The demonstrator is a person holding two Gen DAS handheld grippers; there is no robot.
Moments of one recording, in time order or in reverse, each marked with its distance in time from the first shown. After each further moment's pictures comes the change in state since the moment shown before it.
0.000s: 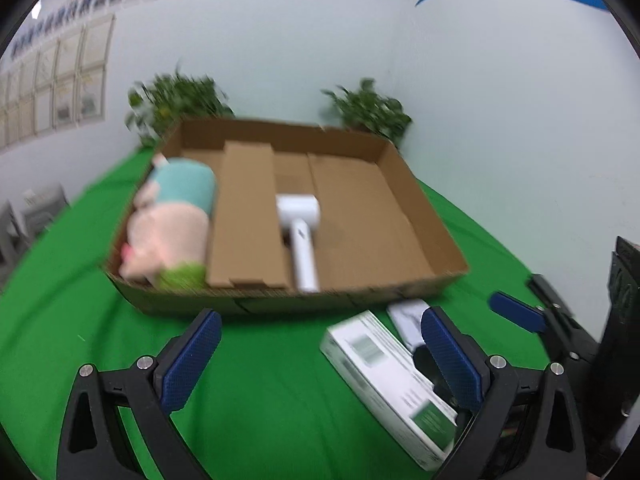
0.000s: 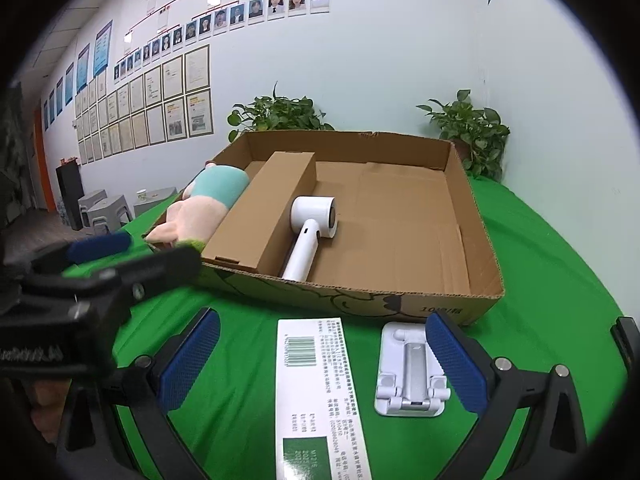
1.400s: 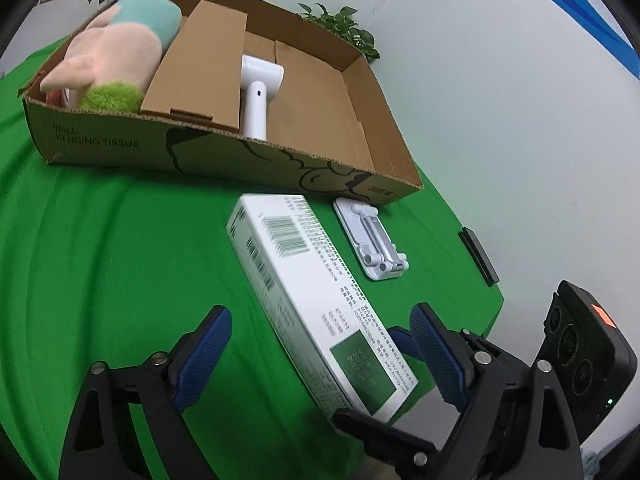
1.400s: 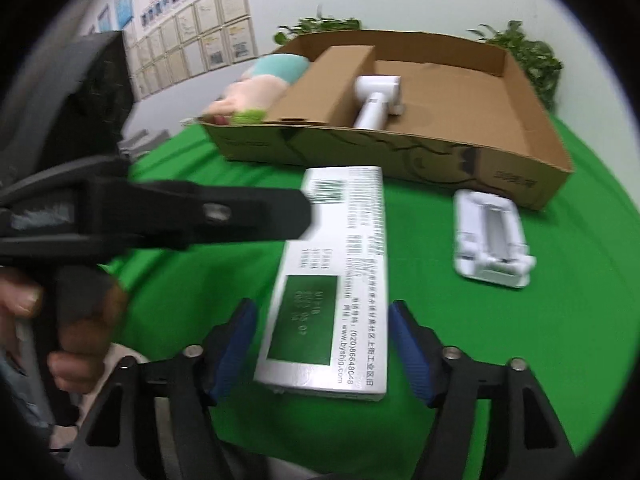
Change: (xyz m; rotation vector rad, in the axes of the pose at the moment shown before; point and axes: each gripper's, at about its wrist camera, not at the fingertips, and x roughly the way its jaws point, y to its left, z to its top) left arm 0.052 0.026 -0.068 -0.188 0.291 -0.335; right arm 0.002 0.031 -0.073 -0.030 0.282 0.220
